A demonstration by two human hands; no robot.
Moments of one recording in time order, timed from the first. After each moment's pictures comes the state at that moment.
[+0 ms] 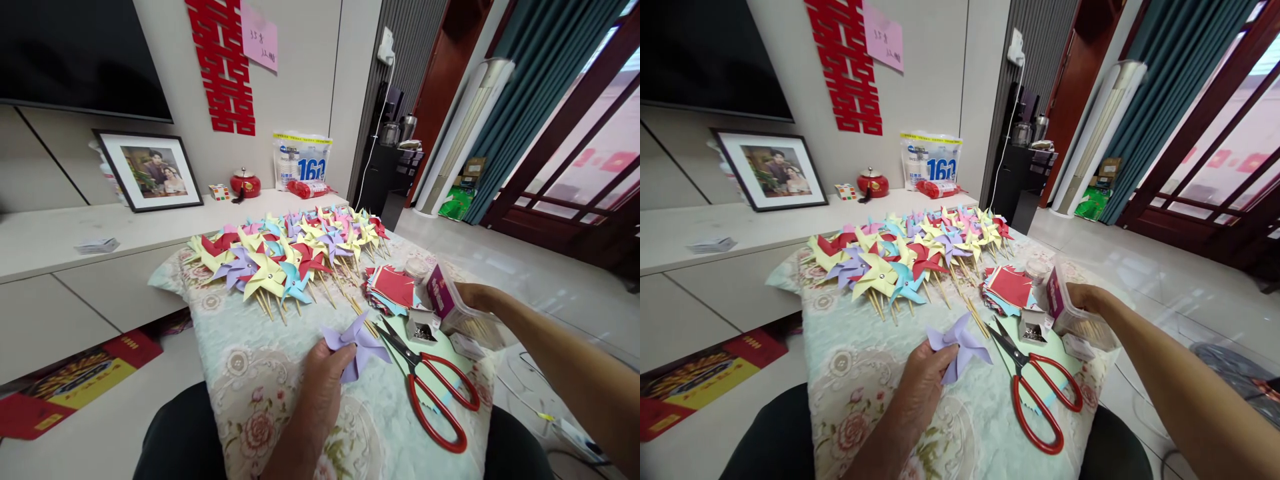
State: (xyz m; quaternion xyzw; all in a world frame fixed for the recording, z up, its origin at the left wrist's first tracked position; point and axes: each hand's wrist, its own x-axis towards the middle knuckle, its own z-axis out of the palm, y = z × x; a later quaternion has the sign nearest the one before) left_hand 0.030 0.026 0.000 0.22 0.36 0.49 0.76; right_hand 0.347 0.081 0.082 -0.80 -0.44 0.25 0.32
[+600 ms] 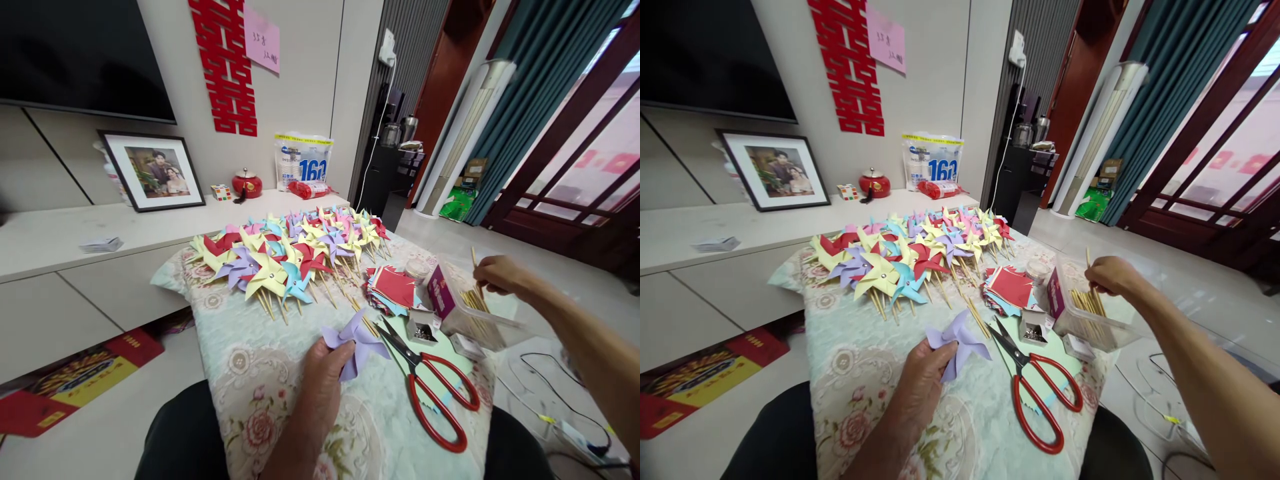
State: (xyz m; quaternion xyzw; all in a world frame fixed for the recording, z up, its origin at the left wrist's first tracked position) left_hand 0.029 0.027 0.002 0.21 0.36 0.50 0.76; right_hand 0.384 0.078 0.139 -0.88 -0.40 0.18 0.19
